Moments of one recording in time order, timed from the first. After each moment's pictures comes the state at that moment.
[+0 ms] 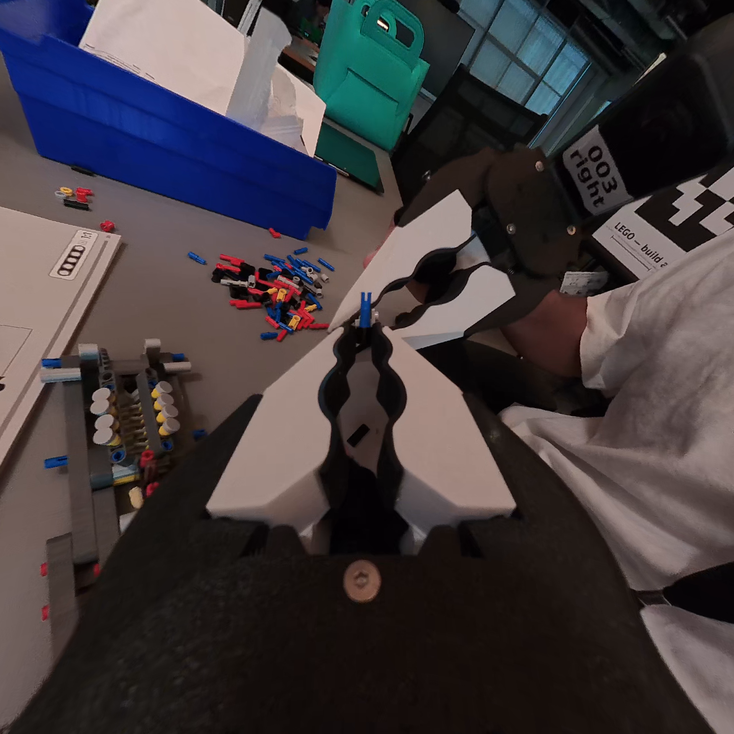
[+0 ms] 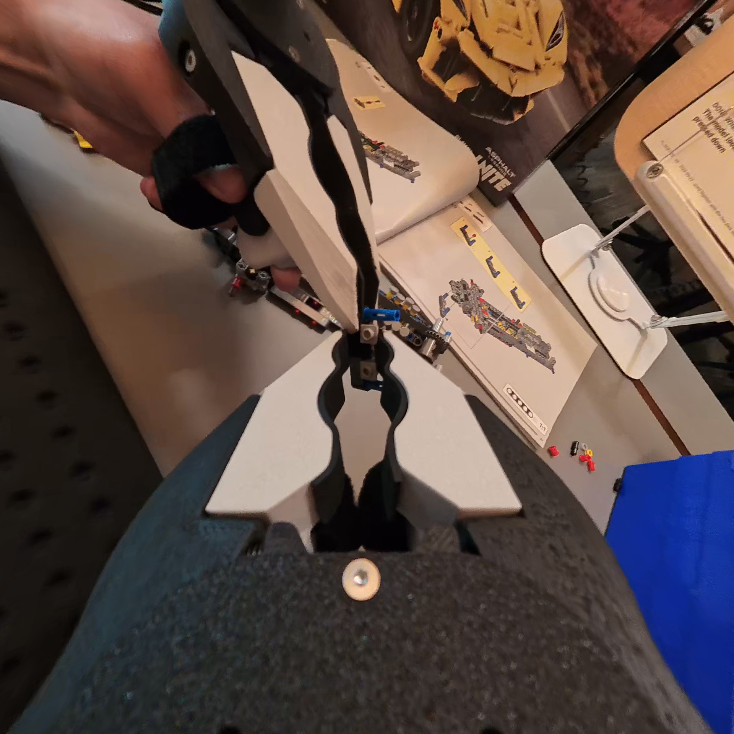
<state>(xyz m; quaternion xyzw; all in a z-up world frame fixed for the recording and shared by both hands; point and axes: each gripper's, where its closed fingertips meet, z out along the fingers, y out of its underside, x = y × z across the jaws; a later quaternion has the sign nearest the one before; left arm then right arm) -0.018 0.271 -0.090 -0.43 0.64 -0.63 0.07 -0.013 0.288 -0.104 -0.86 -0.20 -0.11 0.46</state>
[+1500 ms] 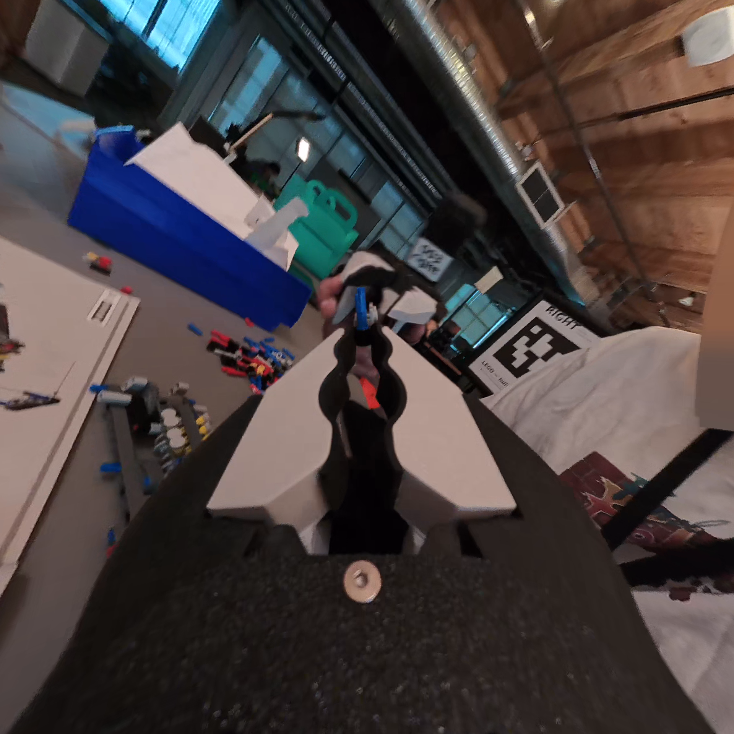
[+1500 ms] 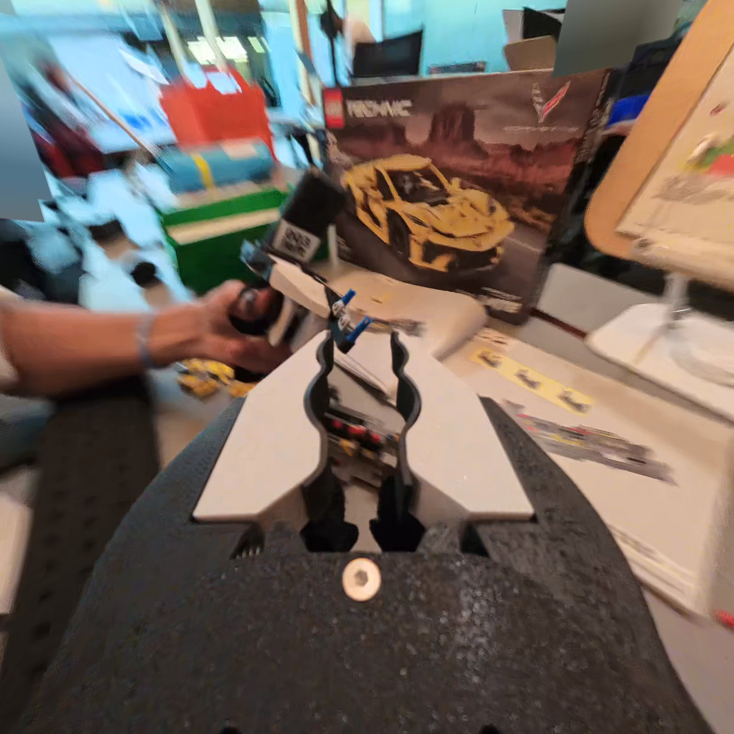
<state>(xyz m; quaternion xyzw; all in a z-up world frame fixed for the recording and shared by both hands) -0.019 0.355 -0.045 -0.42 0.47 -0.77 -0.01 0.006 0.338 -0.034 -0.76 -0.08 0.12 0.64</state>
